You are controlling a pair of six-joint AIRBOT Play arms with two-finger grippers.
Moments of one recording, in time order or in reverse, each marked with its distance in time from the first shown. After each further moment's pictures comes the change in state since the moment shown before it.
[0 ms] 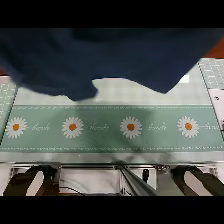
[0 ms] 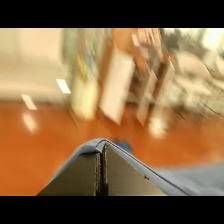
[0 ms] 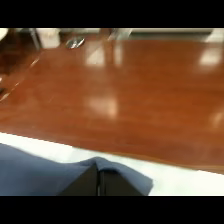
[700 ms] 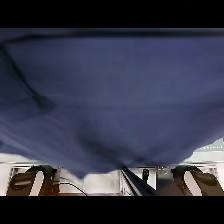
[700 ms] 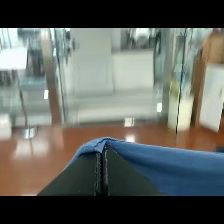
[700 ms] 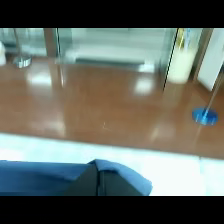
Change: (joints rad) left arm 0.001 0.299 0.022 0.490 -0.254 -0.164; right arm 0.000 0.328 -0.070 -0.225 0.201 0.095
